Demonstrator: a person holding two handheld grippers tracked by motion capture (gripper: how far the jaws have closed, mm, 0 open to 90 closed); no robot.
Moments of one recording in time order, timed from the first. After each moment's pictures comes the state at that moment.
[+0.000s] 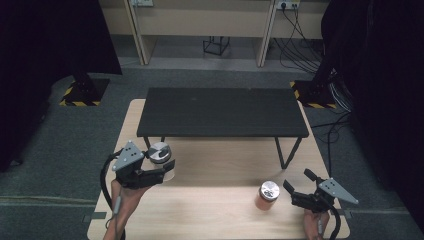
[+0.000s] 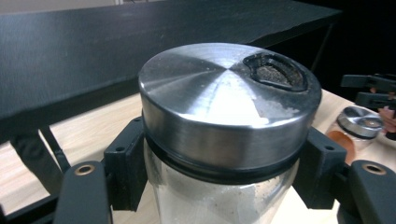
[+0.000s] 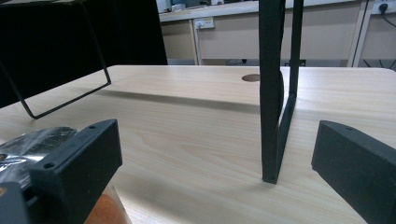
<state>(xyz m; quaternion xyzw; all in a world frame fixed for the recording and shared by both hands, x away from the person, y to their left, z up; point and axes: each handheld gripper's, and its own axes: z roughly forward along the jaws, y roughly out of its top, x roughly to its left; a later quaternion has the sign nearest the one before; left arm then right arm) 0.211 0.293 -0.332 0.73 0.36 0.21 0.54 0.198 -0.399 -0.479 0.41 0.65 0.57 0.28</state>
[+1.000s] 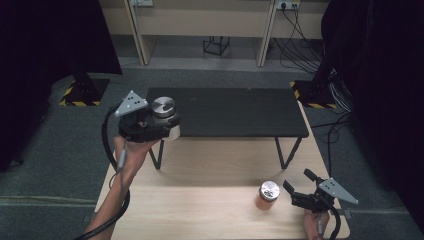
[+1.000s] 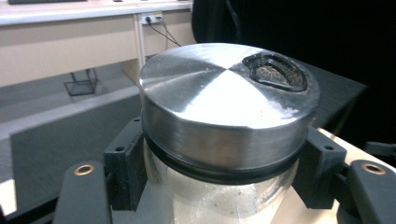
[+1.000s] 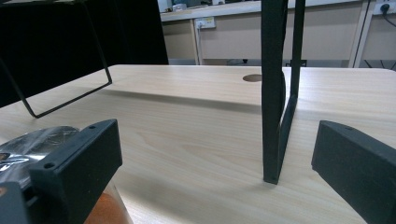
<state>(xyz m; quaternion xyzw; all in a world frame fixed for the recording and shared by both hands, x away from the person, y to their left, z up) 0.269 0.265 -0.250 0.70 0.38 0.26 0.54 0.198 -0.399 -0.479 0.40 0.65 0.57 0.28</state>
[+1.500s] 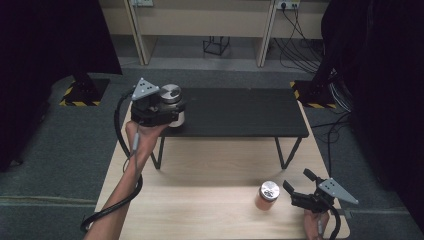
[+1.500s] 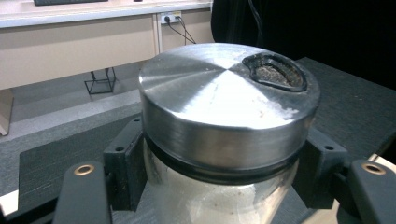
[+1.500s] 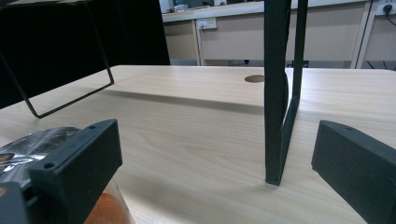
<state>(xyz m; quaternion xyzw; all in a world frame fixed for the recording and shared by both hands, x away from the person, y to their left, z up) 0.301 0.242 -0.253 0.69 0.41 0.28 0.53 0.199 -0.399 -0.479 0.40 0.65 0.58 0.28</state>
